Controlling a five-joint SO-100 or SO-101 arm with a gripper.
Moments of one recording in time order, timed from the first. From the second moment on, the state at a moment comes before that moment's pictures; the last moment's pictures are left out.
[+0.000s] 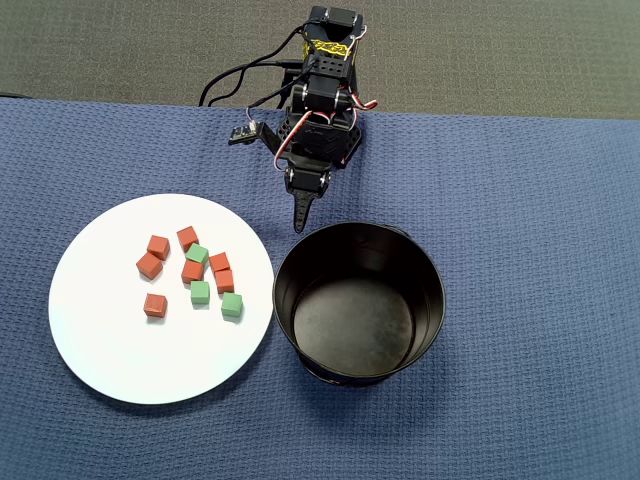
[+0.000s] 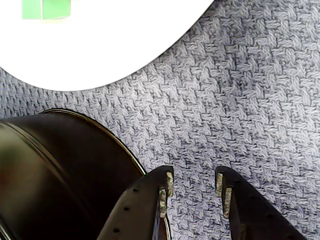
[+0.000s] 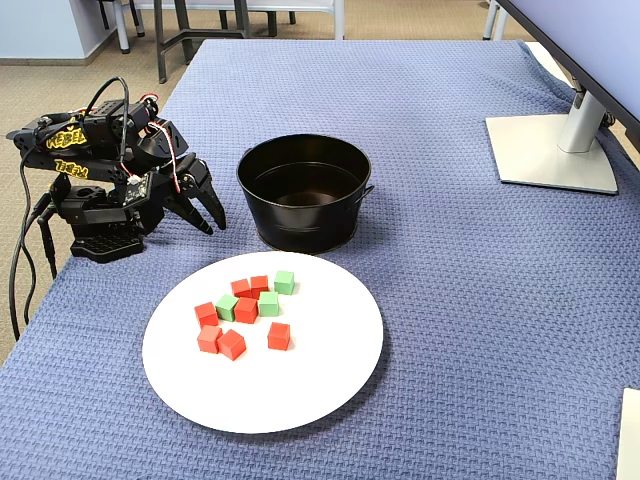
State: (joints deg) arm 9.0 175.3 167.3 65.5 -6.7
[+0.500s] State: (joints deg) arm 13.4 169.5 160.1 60.6 -13.4
